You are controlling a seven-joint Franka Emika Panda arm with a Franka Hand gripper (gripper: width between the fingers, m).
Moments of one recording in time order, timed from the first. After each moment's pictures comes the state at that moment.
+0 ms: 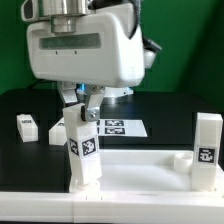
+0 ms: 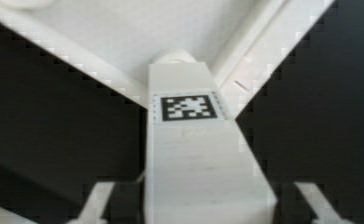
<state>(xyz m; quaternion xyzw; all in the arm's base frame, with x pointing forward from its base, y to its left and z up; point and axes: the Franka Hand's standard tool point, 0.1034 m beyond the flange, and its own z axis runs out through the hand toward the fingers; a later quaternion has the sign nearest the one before) 0.655 -0.072 0.127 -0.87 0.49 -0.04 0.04</state>
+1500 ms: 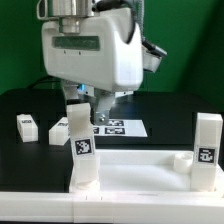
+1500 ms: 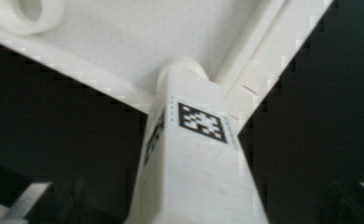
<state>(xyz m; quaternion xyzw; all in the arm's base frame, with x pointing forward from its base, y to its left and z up) 0.652 -0.067 0.127 -0.88 0.47 -0.04 0.02</state>
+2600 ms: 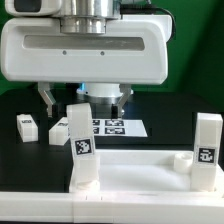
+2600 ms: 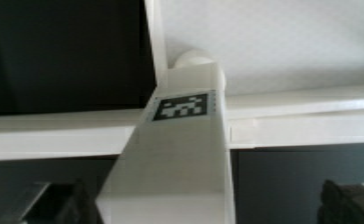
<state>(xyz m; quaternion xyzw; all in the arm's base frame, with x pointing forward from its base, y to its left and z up) 0.652 -0.067 0.127 -1.00 0.02 -0.05 0.00</state>
